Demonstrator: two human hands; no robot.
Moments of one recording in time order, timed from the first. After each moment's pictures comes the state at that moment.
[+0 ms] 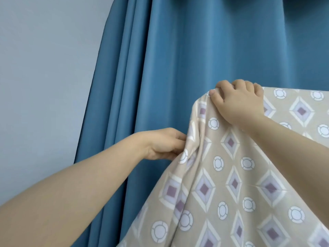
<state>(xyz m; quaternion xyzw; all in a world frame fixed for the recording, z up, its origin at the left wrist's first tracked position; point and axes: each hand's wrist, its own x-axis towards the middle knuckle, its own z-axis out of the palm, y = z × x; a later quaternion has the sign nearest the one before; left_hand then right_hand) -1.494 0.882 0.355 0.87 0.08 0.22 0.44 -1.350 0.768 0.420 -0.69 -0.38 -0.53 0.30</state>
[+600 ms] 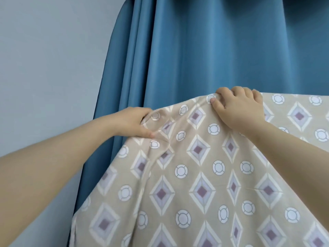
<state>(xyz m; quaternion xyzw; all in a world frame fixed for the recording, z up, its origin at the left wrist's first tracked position) -1.576 0.911 0.397 0.90 0.23 0.36 -0.07 -1.357 0.761 0.418 -0.70 -0.40 -0.52 0.29</state>
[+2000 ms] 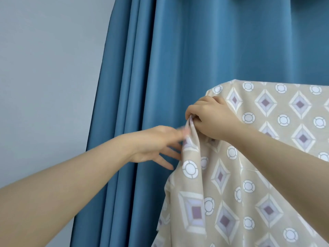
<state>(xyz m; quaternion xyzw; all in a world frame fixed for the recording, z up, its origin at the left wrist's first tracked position) -1.547 0.876 0.330 0.85 0.11 0.22 0.47 -1.400 0.785 0.378 -0.62 -0.59 -0.50 0.14</state>
